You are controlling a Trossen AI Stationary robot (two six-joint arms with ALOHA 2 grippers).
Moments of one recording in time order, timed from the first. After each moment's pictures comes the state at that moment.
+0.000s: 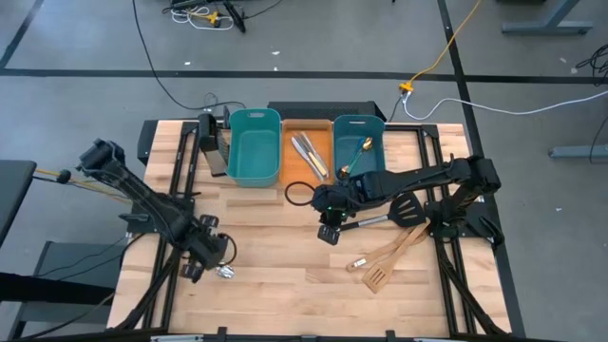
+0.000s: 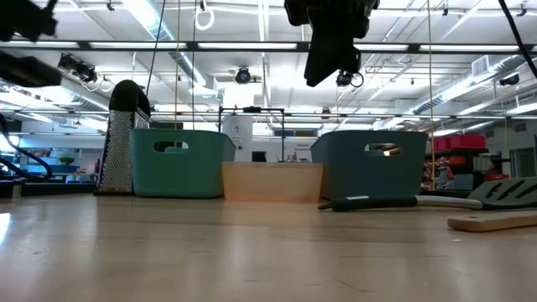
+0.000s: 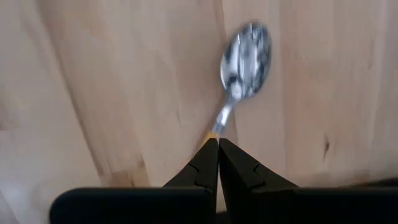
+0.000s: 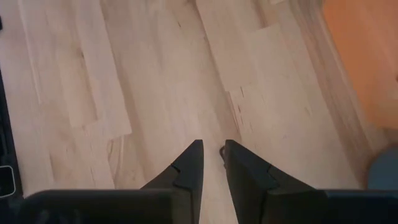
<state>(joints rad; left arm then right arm) -0.68 1.23 0.81 -1.02 0.03 -0.50 0.13 1.72 1.48 -0.84 0.02 0.44</state>
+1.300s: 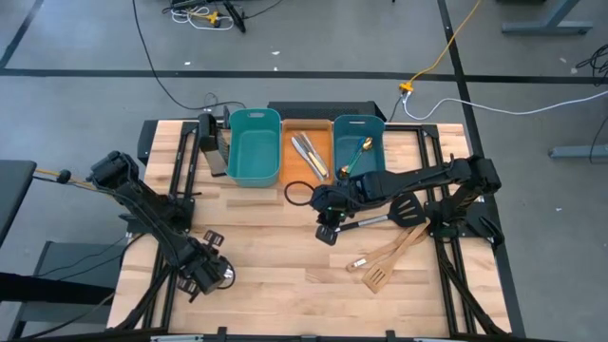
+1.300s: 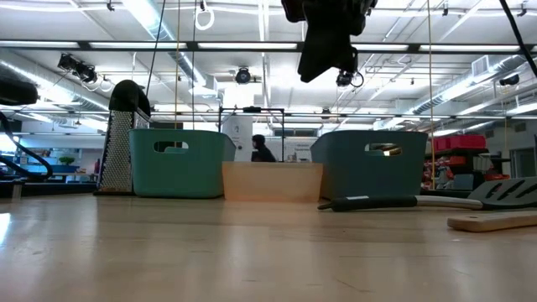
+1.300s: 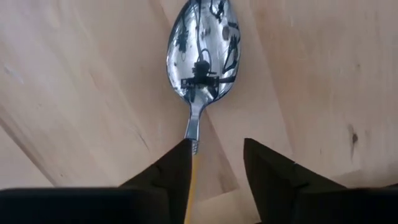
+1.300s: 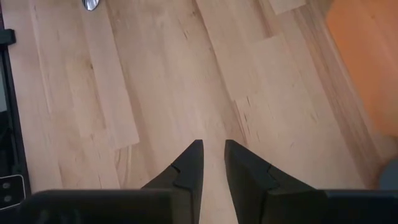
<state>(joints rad) -0.84 1.45 0.81 -0.90 0.00 -0.43 0.13 1.72 1.48 -0.80 0.02 0.46</state>
